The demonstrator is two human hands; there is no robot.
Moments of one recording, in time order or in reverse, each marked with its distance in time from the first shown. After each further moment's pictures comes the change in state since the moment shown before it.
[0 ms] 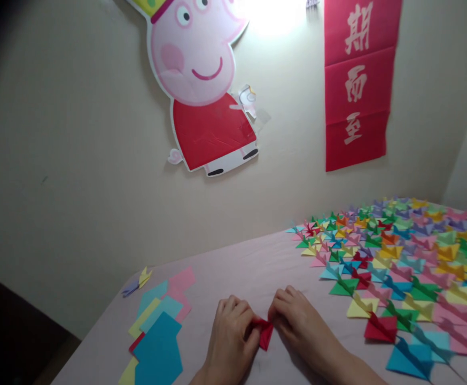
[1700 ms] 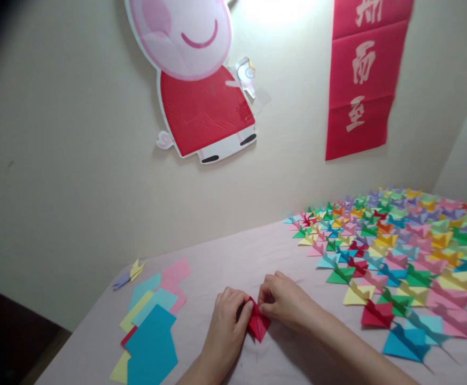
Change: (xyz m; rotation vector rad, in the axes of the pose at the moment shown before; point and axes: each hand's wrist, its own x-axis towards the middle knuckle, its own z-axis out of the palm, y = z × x) left_hand 0.005 -0.011 0.005 -0.273 -0.029 -0.172; right_hand 0.035 -0.007 -0.005 0.018 -0.215 0.203
